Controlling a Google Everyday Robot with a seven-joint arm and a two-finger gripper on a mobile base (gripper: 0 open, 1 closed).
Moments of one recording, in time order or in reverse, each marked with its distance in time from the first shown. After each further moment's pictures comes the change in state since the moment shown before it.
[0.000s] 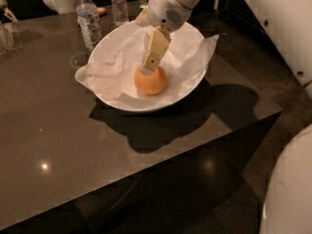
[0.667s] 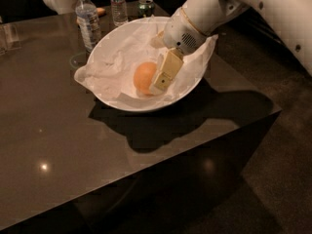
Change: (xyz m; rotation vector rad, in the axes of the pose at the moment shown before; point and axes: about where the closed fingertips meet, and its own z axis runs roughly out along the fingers) arm 0.037 0.036 0.011 -0.022 -0.069 0.136
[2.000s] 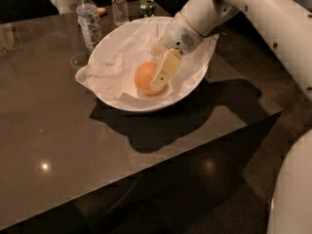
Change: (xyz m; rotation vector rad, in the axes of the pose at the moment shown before) arm 0.023 -0.027 0.013 -0.058 0.016 0.050
